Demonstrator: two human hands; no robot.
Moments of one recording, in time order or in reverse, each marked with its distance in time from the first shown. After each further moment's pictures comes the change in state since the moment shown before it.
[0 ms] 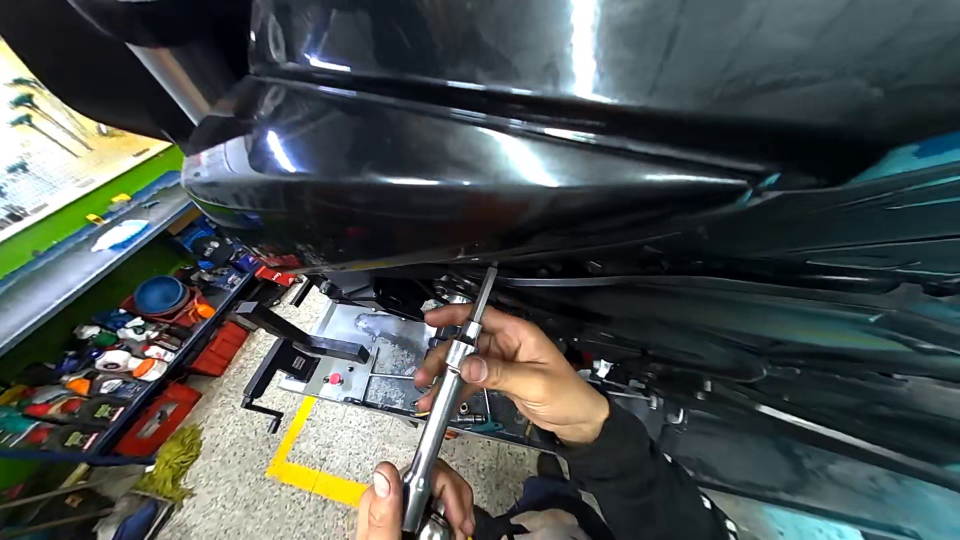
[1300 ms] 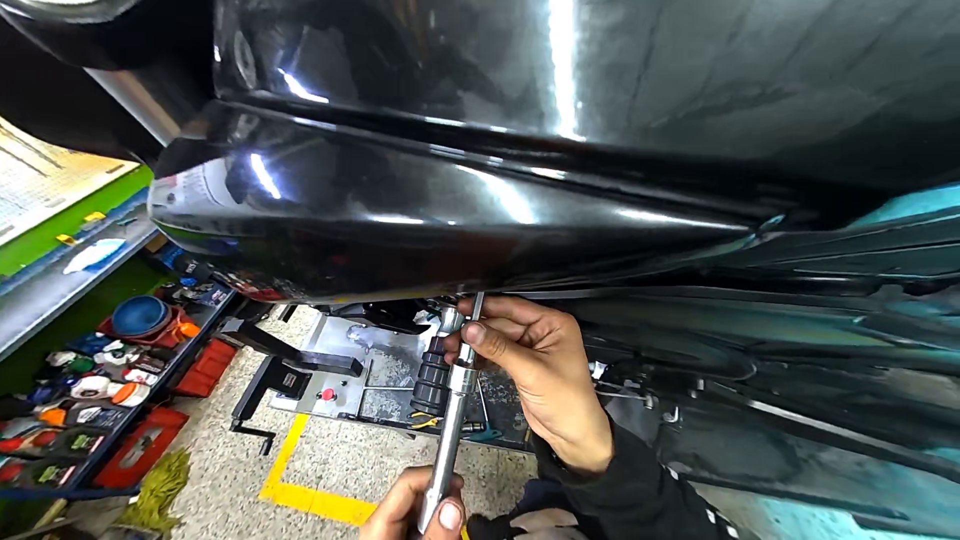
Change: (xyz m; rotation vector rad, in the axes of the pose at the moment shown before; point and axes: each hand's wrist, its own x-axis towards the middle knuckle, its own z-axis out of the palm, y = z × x) left_hand -0.003 -0.014 -0.010 0.232 0.040 0.085; right_hand 0.000 -0.004 0.014 -0.305 0.598 -0.207
